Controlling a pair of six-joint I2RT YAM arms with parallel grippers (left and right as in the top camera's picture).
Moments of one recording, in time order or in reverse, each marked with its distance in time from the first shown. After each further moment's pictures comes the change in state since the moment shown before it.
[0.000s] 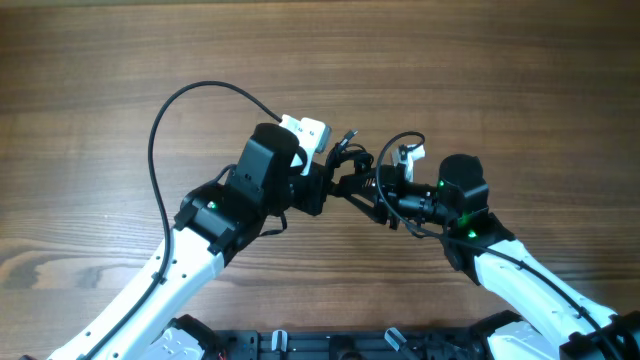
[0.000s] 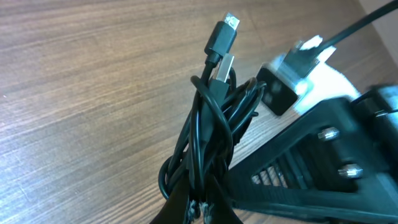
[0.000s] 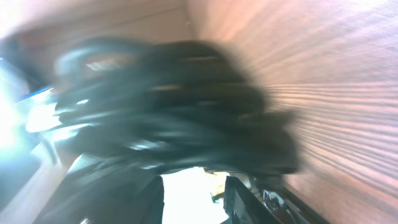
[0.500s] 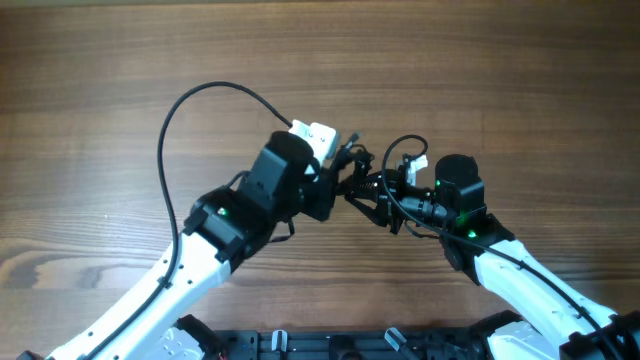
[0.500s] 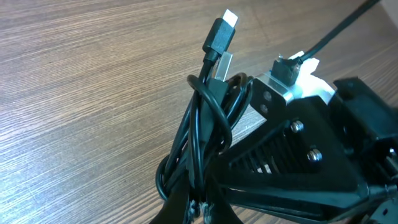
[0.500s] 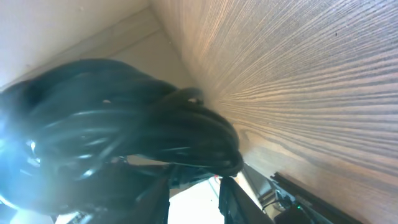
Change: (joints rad) left arm -0.081 -0.001 0.000 0.003 -0.103 0.004; right arm 0.000 0.000 0.000 -0.073 0.052 0.121
